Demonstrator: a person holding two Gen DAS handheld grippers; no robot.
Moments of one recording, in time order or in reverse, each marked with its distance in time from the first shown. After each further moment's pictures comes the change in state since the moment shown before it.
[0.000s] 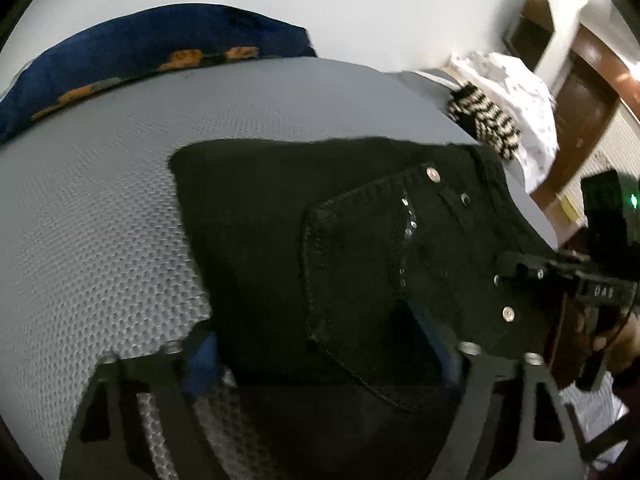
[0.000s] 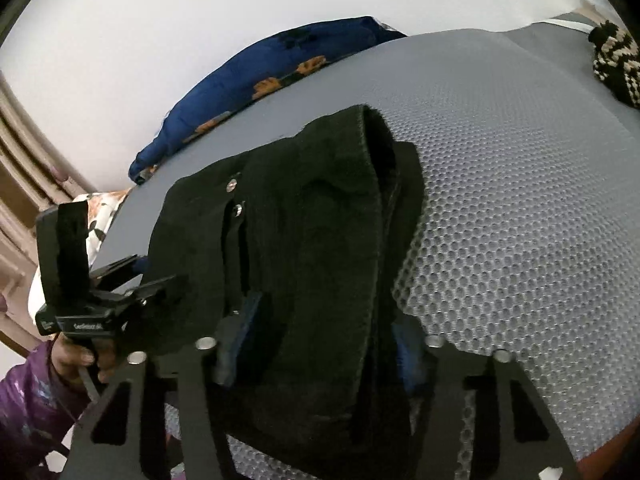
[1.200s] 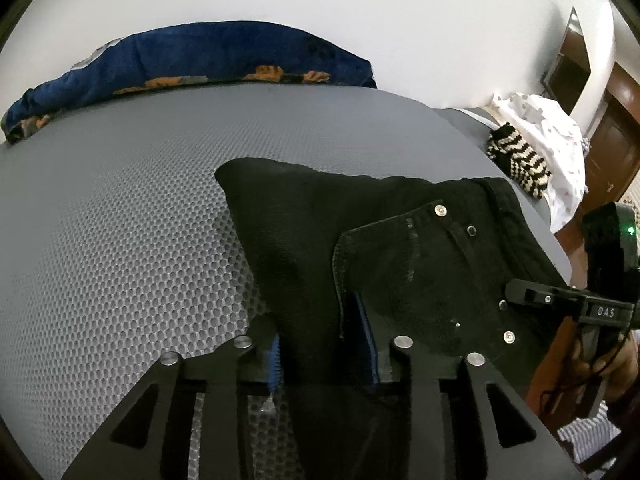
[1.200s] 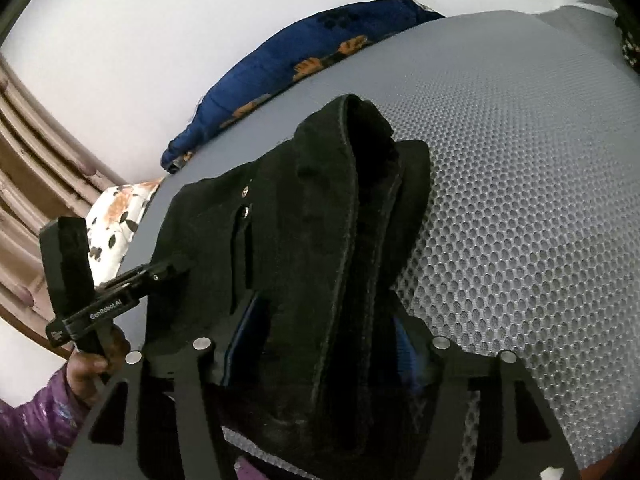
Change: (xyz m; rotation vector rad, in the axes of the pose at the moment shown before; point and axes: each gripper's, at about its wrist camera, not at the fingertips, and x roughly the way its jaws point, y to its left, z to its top) left arm -0.055 0.033 -0.035 -0.116 -0.087 0.113; right arm 0.017 0.036 -0.008 0.026 0.042 0.130
